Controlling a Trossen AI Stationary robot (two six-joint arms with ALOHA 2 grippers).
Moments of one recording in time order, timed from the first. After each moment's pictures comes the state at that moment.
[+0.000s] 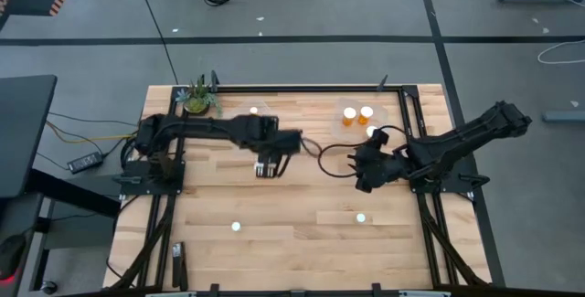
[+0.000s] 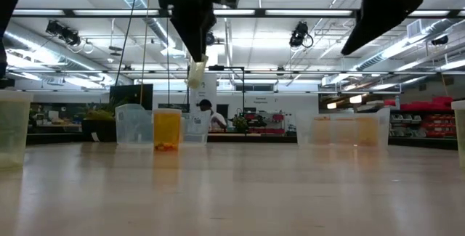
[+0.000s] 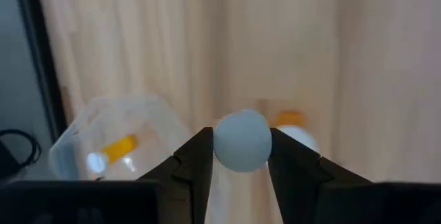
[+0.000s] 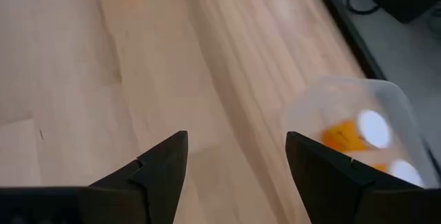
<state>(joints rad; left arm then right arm) 0.00 1.85 1.71 -1.23 -0.29 0.11 0.35 1.14 0.87 -0.80 0.64 0.47</state>
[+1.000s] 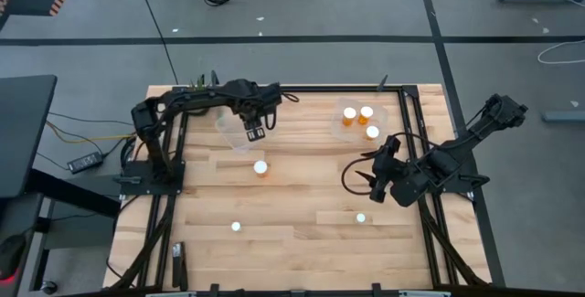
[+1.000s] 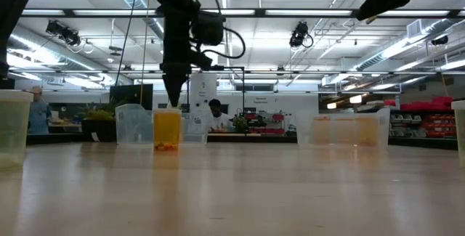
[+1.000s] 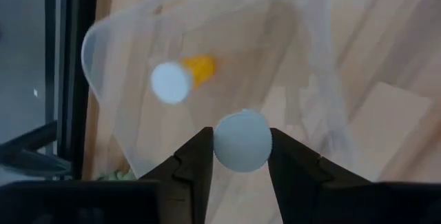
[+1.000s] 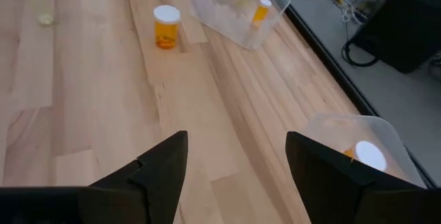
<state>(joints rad) 0.43 1.83 1.44 -1.06 -0.28 0.14 0.61 1.03 0.87 -0.82 0.86 0.60</state>
